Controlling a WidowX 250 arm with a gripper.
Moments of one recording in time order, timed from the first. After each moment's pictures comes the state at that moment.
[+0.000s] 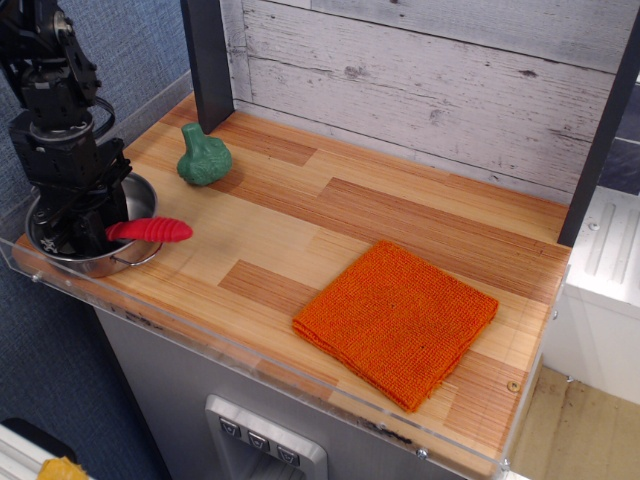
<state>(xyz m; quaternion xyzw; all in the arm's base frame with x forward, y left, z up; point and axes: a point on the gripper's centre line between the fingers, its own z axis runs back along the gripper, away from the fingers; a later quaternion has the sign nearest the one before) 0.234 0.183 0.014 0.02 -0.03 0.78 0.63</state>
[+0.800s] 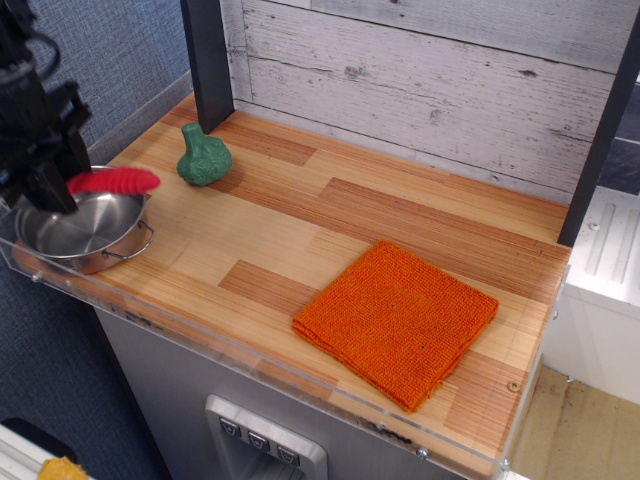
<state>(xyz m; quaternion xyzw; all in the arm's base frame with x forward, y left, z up) 0.223 0.187 0.074 -0.02 -0.06 0.78 0.62</state>
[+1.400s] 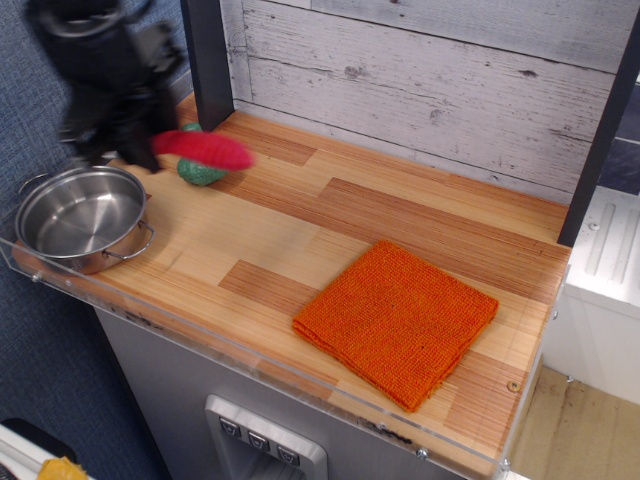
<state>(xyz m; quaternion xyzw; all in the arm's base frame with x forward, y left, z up) 0.254 0.103 0.117 -0.06 -0.14 0.70 0.70</state>
